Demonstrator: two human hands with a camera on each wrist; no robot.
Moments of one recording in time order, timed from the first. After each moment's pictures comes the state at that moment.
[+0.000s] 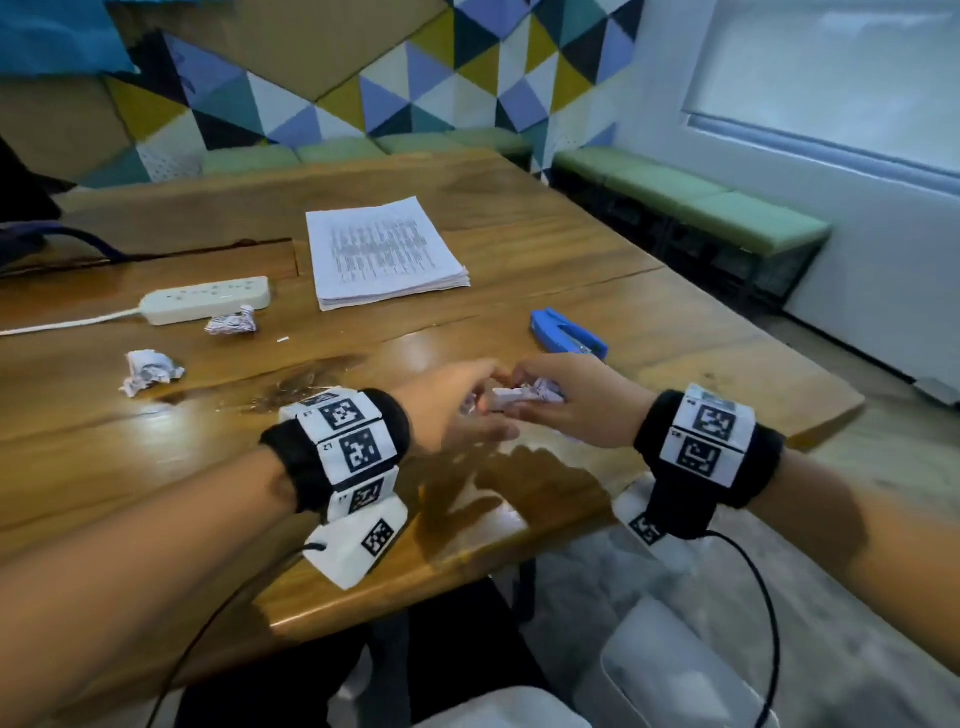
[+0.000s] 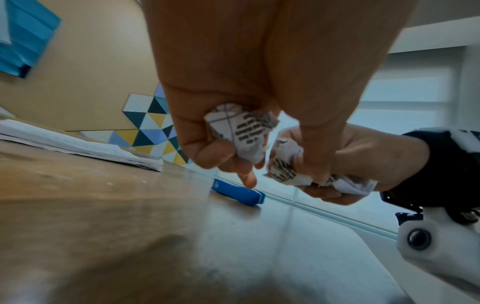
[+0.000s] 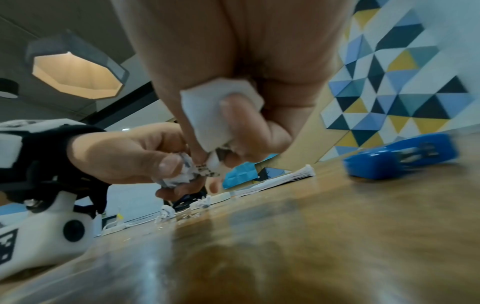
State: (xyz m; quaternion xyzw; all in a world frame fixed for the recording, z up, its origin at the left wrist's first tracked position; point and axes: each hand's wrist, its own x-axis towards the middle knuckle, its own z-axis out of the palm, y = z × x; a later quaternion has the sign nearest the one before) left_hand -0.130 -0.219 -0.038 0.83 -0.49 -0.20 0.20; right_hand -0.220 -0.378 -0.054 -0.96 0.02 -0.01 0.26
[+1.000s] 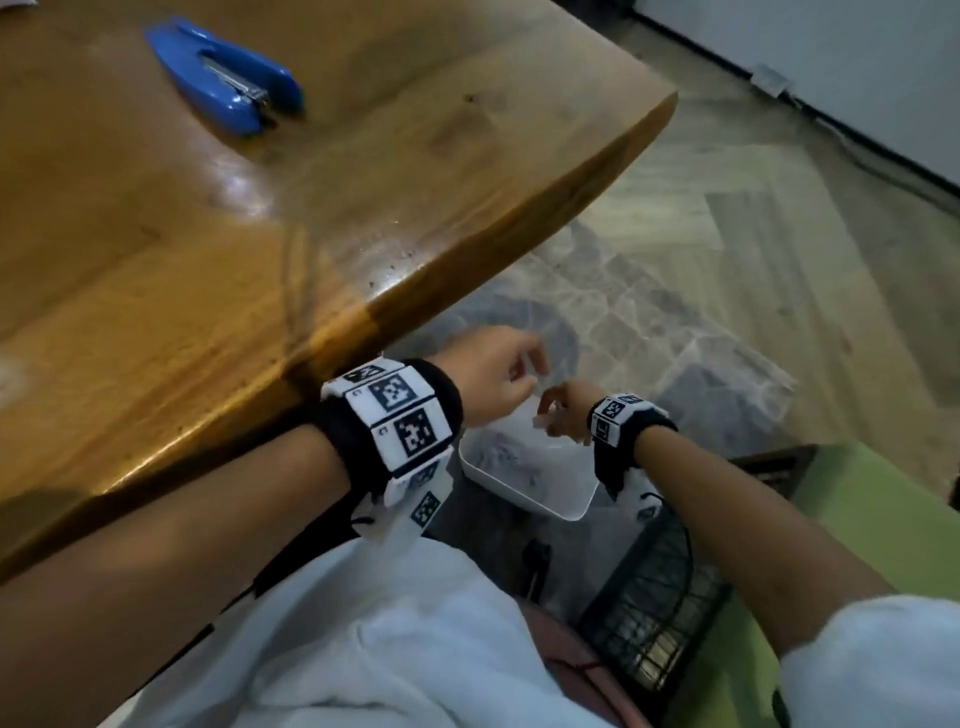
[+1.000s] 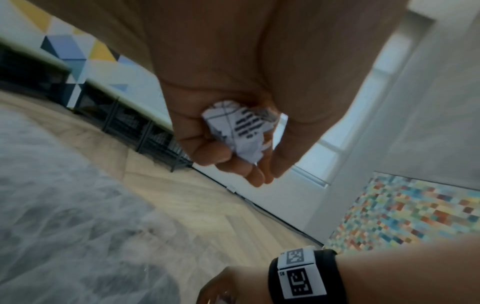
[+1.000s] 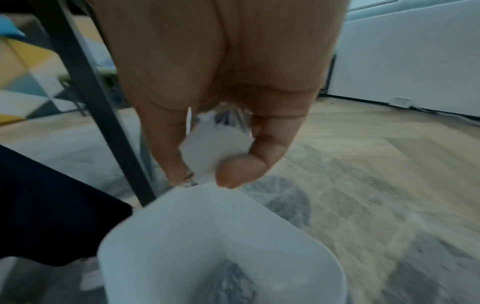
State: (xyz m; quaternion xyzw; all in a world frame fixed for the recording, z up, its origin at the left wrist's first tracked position) left_hand -0.293 -0.390 -0.185 0.69 -0.61 -0.37 0.14; right_hand -0.435 -0.513 -0.342 -0.79 0.42 0.31 0.32
